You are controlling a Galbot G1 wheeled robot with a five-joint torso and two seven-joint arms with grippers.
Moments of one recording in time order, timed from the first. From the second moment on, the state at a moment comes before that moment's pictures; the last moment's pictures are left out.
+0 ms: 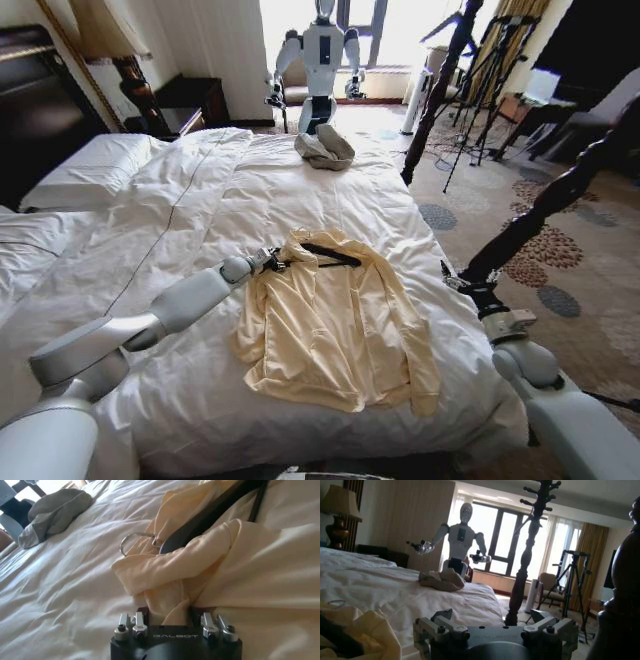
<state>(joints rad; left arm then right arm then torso) 0.03 -0.93 0.72 -1.05 -0.41 0.14 0.22 1.91 -0.78 -2.56 1.75 0.55 0.21 0.07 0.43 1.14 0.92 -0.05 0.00</state>
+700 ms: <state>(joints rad) 0.01 -0.98 0.74 -1.02 -0.35 0.18 0.14 2.03 -0.78 -2.65 1.79 0.52 0.11 0.09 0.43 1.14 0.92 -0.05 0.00</state>
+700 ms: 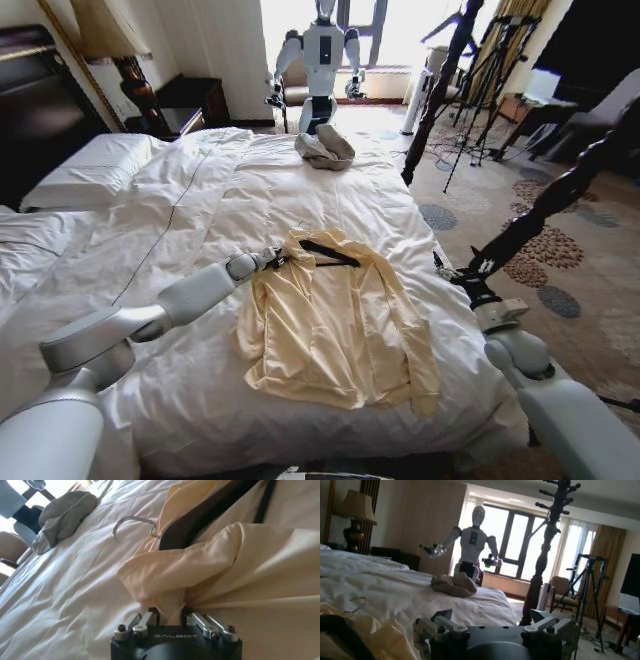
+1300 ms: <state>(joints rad) -0.01 -0.95 0.72 -1.04 -0.32 0.17 0.12 2.04 -0.83 -2.80 1.80 0.61 -0.17 0.06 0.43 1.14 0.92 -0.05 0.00</state>
